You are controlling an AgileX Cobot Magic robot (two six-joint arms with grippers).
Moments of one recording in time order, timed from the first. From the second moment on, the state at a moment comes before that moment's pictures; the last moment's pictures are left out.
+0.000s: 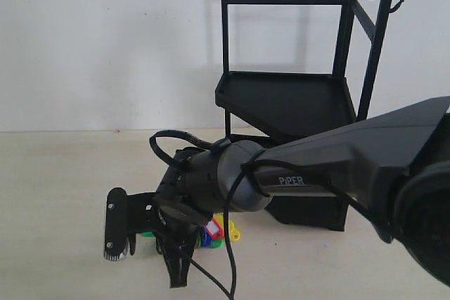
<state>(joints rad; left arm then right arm) 0.05 0.00 0.00 -0.07 0.33 0.09 0.75 2.25 -1.58 -0.51 0.47 -0.47</state>
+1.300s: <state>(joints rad) 0.05 0.00 0.00 -0.07 0.33 0.09 0.72 1.78 -1.54 -0.13 0.54 0.22</state>
